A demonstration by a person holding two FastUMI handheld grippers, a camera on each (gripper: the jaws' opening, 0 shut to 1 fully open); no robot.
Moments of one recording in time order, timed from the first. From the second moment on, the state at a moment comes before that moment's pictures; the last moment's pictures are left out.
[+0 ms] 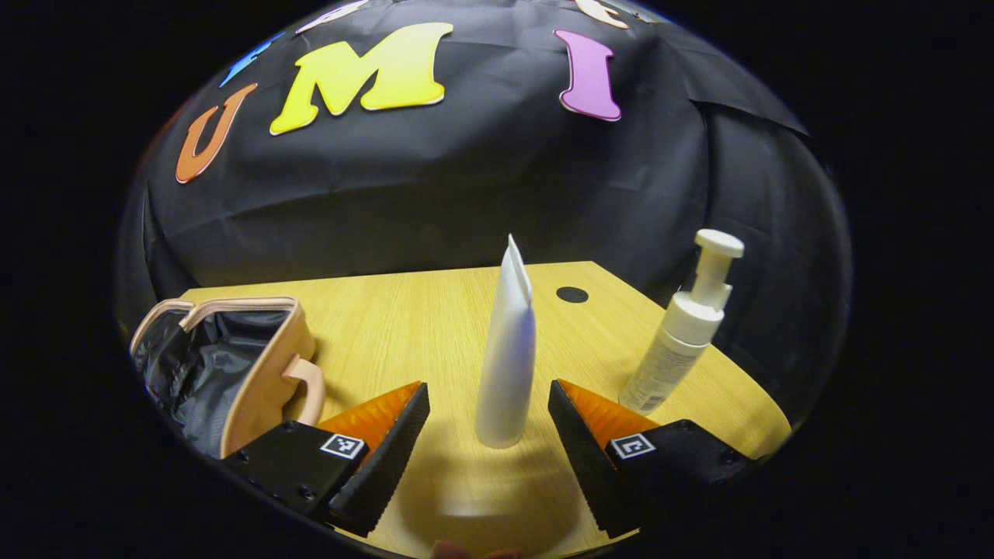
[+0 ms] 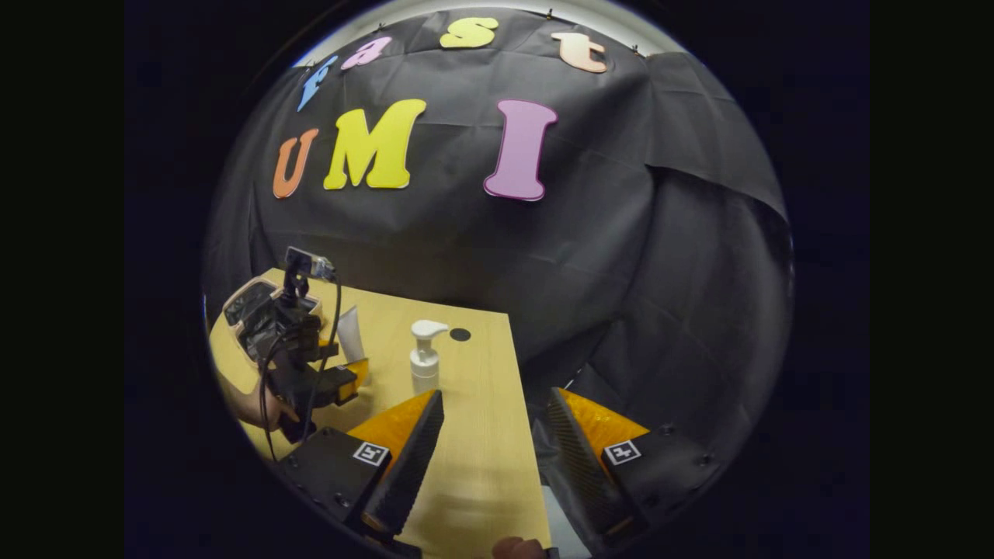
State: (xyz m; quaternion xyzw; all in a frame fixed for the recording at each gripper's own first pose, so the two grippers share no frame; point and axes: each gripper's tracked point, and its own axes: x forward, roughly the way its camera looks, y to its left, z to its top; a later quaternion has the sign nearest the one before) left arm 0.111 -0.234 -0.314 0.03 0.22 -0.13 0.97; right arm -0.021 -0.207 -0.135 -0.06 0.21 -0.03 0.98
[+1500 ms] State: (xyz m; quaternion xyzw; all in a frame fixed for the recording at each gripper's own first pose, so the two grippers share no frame) left arm 0.000 -0.086 -0.230 -0.01 0.28 -0.06 0.96; right arm 0.130 -0.101 -0.306 0.04 0.27 0.03 0.96
